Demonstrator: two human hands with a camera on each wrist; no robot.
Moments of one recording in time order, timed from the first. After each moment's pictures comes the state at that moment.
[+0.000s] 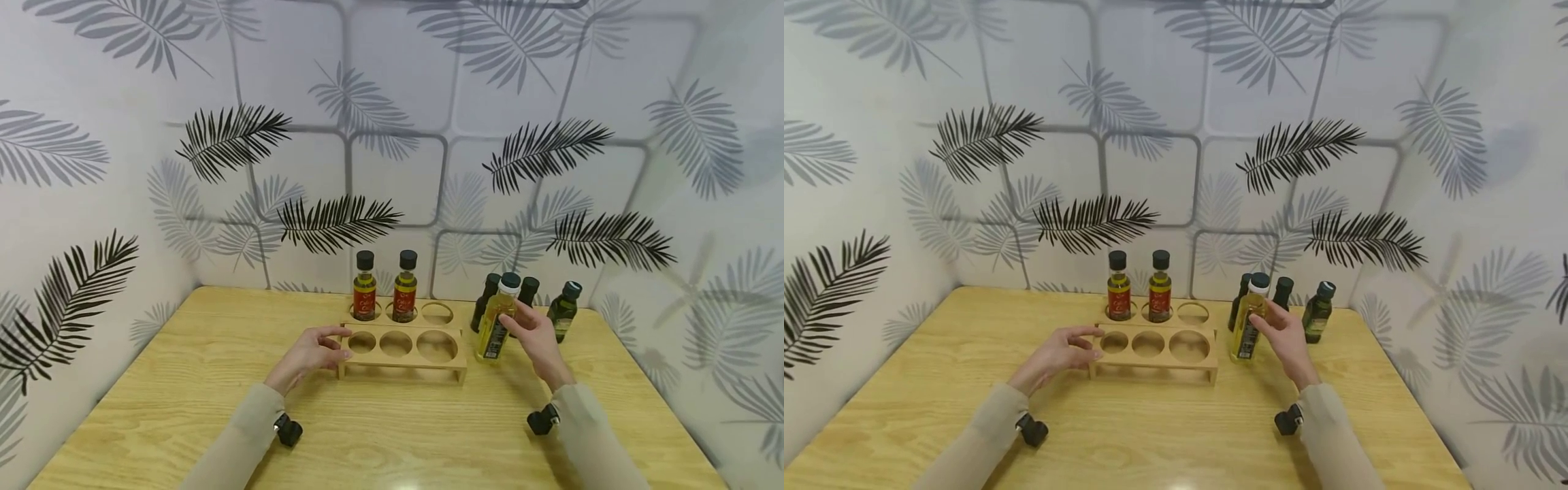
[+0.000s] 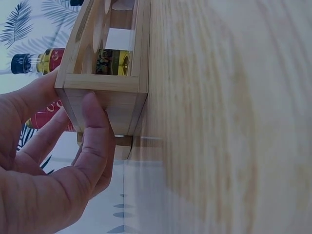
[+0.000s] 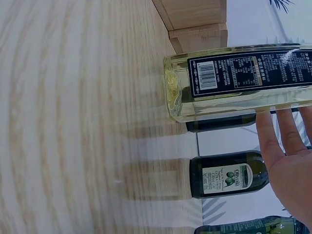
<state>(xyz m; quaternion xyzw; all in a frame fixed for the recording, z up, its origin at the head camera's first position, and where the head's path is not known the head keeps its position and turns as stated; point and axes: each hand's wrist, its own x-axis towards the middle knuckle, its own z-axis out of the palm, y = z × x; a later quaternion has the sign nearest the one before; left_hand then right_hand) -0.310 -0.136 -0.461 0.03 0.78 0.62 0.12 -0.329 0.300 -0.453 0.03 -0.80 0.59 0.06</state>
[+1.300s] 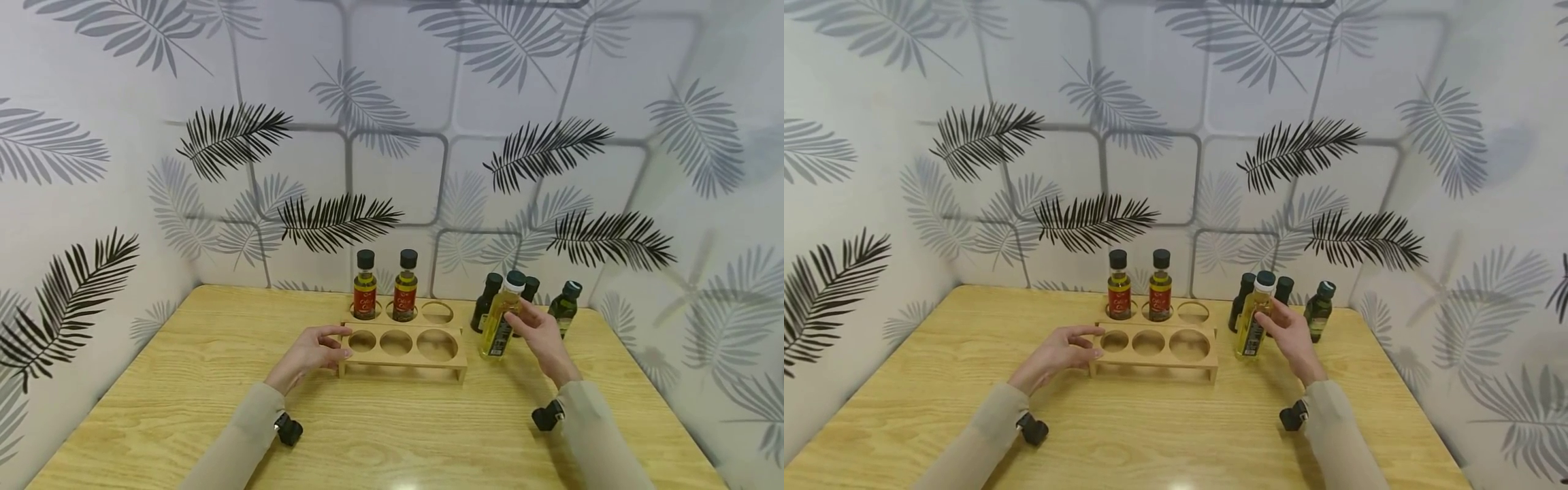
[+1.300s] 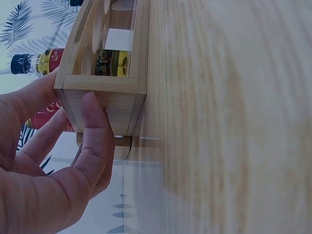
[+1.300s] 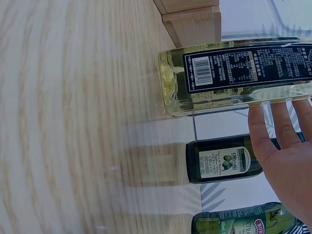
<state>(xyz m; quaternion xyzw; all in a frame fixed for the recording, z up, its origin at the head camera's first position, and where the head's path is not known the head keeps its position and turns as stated) -0.310 -0.136 -0.461 0.03 0.77 0.62 0.13 -0.330 0.311 -0.447 0.03 -0.81 0.59 0.03</state>
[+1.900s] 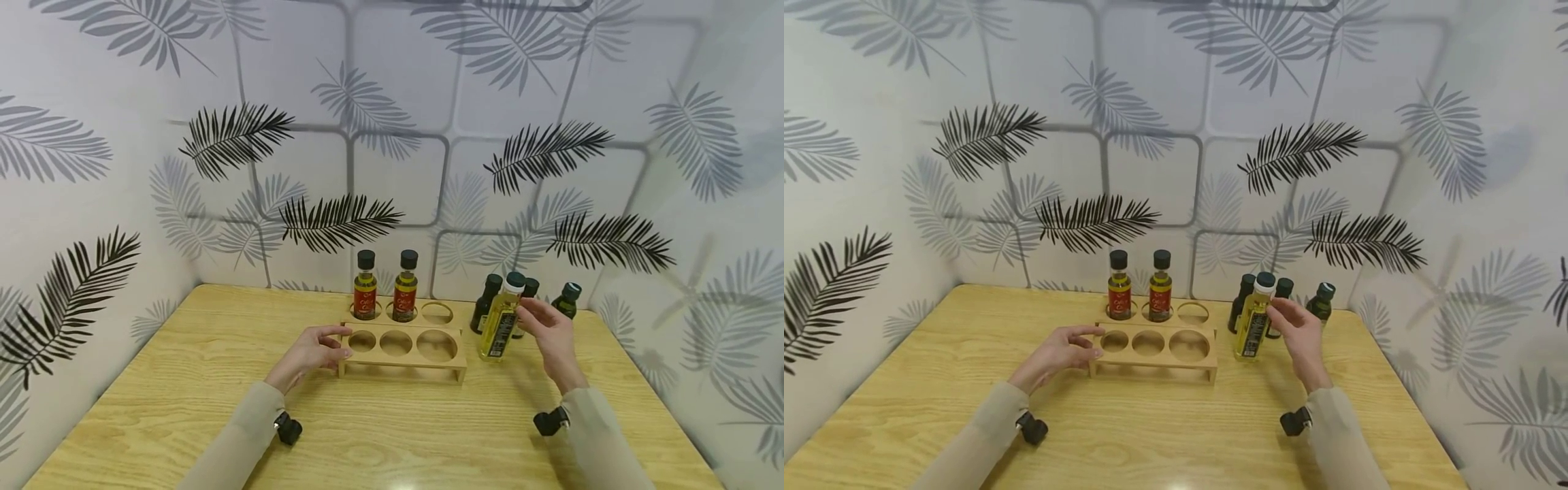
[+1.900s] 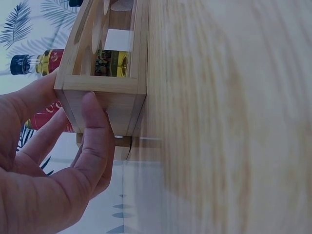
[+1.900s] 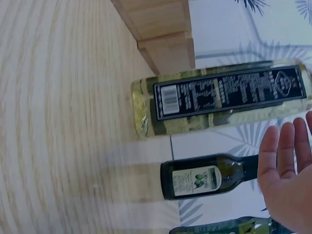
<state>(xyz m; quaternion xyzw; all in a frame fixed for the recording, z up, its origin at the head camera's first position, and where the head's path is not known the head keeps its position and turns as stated) -0.310 -0.136 -0.460 0.02 0.77 0.62 0.13 -0.317 0.303 -0.435 0.02 -0.72 0.68 0.16</state>
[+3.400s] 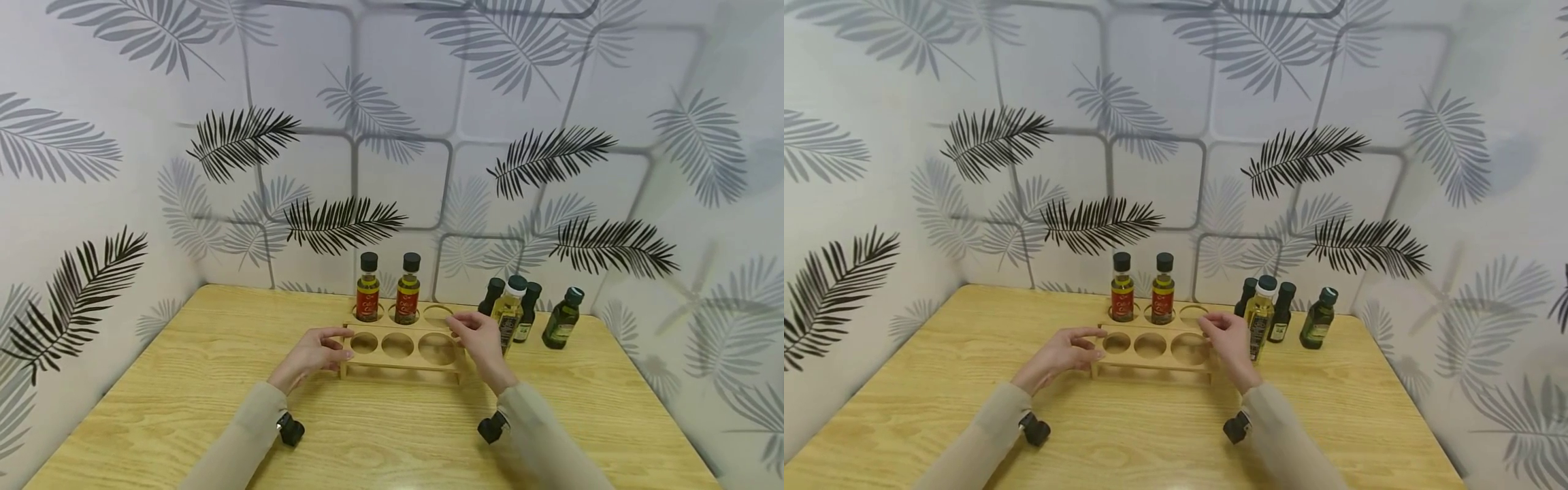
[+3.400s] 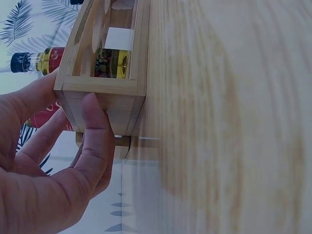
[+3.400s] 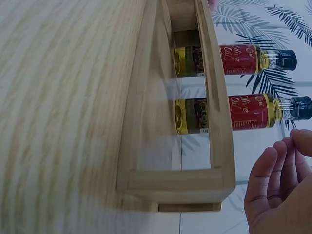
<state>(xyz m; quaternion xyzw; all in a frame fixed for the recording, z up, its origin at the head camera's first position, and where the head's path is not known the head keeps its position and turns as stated) -0.309 -0.138 -0.463 0.04 0.77 0.63 0.12 -0.317 0.183 -0.435 -0.01 -0.77 0.63 0.09</state>
